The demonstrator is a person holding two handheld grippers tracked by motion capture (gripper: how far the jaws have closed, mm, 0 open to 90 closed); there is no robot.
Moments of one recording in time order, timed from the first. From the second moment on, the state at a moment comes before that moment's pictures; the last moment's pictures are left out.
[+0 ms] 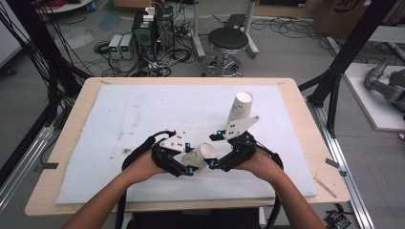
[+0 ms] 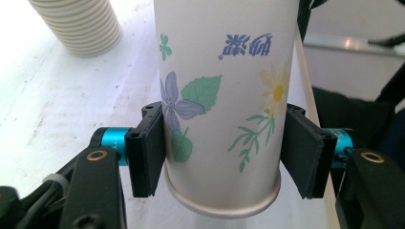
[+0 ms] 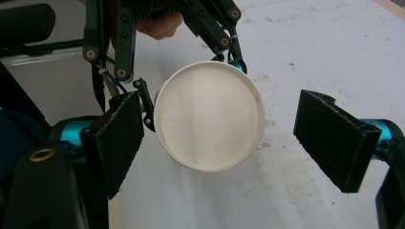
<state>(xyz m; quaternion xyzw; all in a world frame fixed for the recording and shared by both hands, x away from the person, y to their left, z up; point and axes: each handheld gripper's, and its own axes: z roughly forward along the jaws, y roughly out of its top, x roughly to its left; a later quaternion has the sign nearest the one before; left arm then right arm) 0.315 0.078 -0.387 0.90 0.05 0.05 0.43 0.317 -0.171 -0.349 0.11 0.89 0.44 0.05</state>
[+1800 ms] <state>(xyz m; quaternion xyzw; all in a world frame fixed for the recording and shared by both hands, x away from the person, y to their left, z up) 0.306 0.113 -0.408 0.80 0.08 0.03 0.59 0.308 -0.187 -0.374 0.08 0.88 0.47 0.01</state>
